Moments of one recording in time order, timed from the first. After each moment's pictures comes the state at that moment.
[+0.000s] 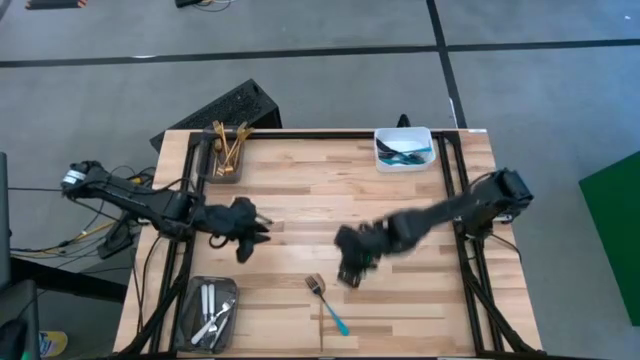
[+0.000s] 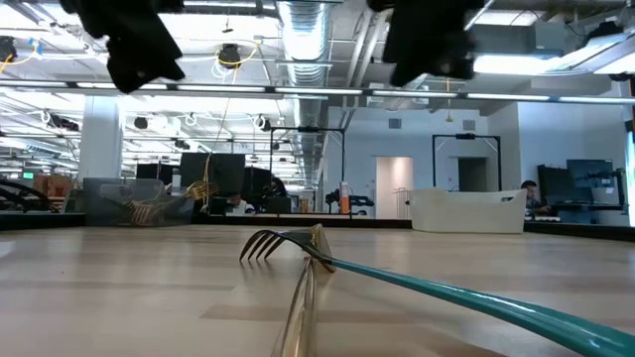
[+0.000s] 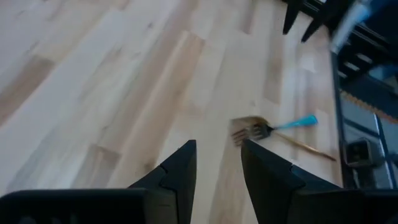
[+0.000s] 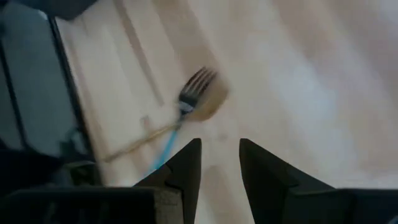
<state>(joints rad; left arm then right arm) -0.27 0.96 0.72 -0.45 -0.19 -0.64 0.32 1.68 1.36 -0.66 0.06 0.84</state>
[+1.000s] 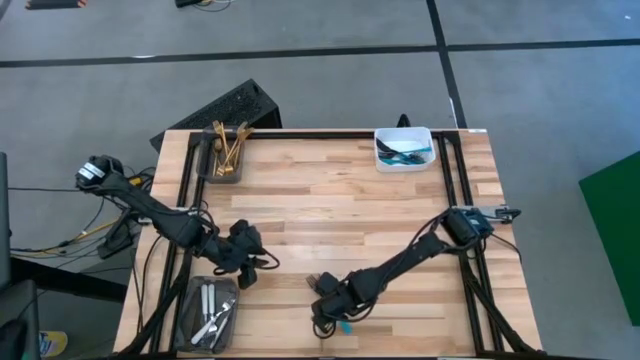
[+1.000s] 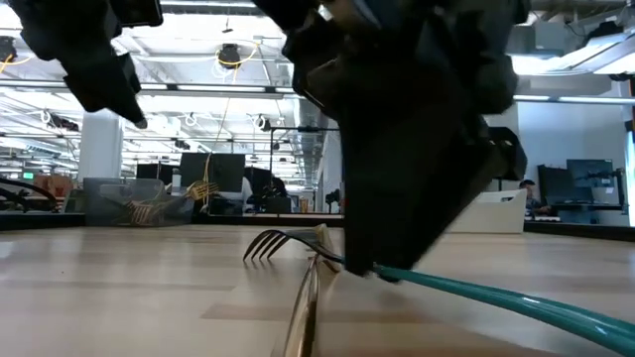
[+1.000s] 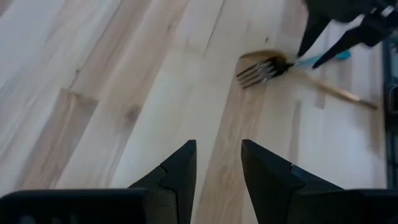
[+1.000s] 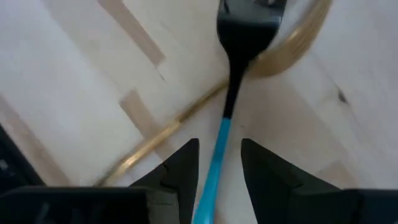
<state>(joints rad) -0.50 1.17 0.72 -0.47 -0.32 -0.79 0.50 2.21 1.67 -0.66 0.07 1.22</state>
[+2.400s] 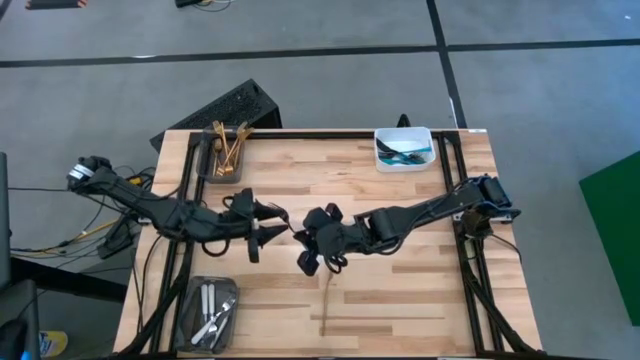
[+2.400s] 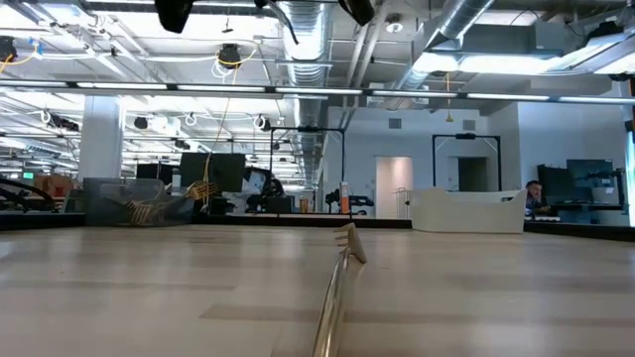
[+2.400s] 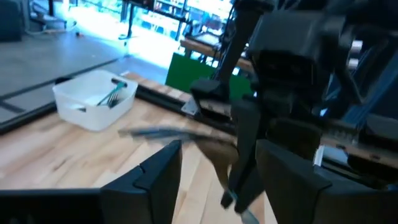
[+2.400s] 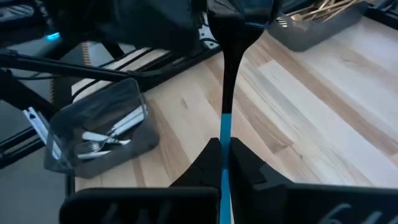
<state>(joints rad) -0.39 1.03 0.72 0.16 -0.58 -0.41 0.29 1.85 1.67 -0.42 0.43 0.64</state>
